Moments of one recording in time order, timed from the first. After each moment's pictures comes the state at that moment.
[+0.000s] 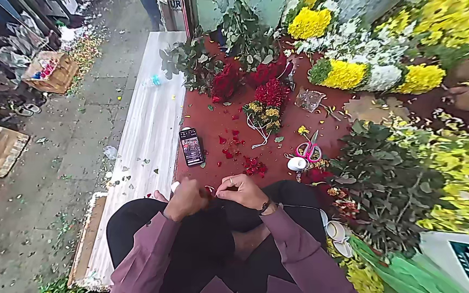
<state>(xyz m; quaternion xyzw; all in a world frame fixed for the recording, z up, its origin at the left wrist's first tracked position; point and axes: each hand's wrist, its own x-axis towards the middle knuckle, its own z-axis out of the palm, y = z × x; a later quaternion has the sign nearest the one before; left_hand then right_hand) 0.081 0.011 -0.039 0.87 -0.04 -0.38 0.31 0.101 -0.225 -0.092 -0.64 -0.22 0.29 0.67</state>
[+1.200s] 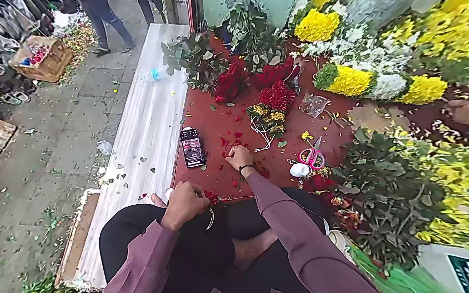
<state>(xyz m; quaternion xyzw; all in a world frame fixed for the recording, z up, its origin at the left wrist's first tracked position) 0.084 0.014 -0.038 0.86 0.13 -0.38 0.31 0.209 -0.211 -0.241 -0.95 0.02 0.23 0.23</state>
